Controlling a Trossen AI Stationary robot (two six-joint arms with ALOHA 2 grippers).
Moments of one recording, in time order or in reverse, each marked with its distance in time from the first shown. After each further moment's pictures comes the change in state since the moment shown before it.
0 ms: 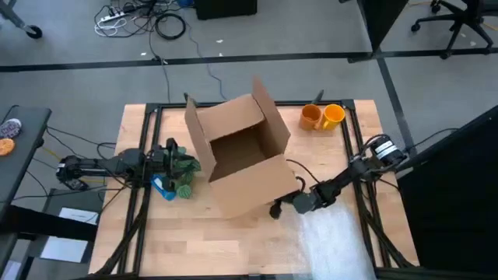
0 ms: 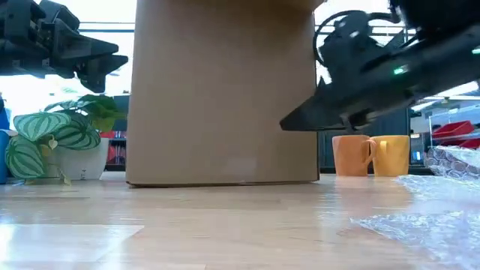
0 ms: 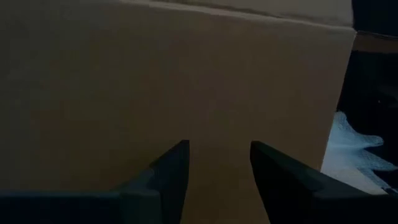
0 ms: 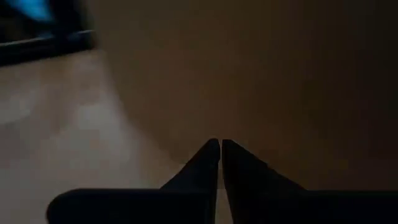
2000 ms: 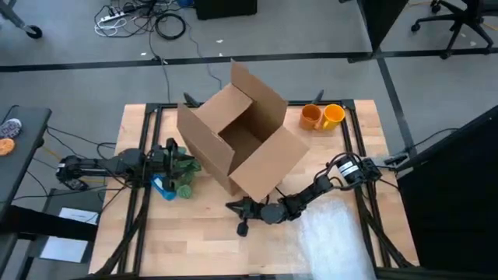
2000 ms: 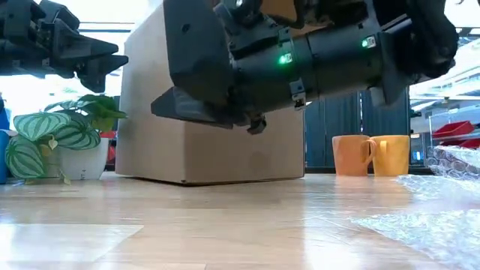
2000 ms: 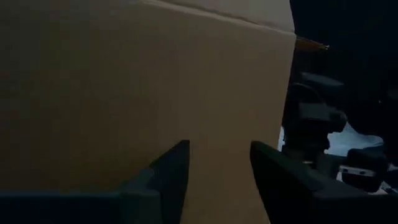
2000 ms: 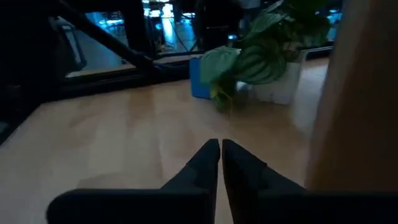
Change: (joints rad) left arm 0.000 0.000 0.000 0.000 0.000 0.000; right arm -0.020 0.428 0.539 0.103 -0.255 -0.161
